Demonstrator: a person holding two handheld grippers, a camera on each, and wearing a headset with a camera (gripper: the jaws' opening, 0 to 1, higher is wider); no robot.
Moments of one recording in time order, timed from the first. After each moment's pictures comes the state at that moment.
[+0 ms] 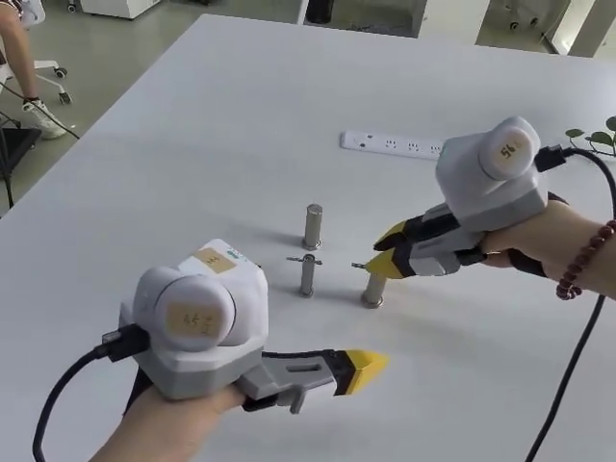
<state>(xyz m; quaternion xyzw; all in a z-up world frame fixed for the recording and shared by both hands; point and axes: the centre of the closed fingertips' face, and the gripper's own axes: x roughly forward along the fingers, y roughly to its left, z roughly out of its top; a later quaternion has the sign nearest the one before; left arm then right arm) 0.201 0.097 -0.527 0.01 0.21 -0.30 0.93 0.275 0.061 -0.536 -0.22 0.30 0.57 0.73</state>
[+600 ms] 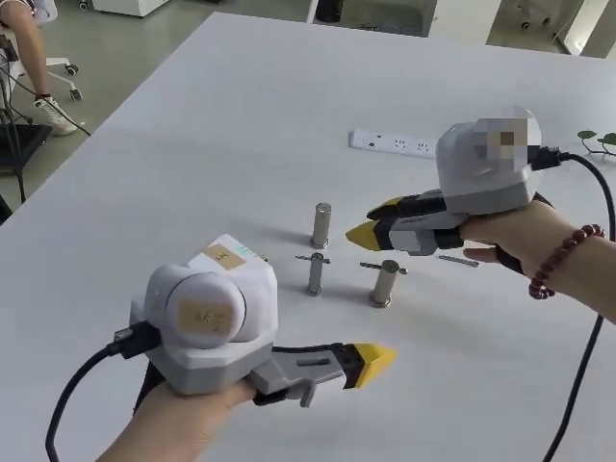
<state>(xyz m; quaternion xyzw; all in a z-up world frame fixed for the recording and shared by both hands) 0.204 0.102 -0.527 0.00 0.21 -0.29 0.94 0.306 0.091 -0.530 -0.13 0.28 0.53 0.79</state>
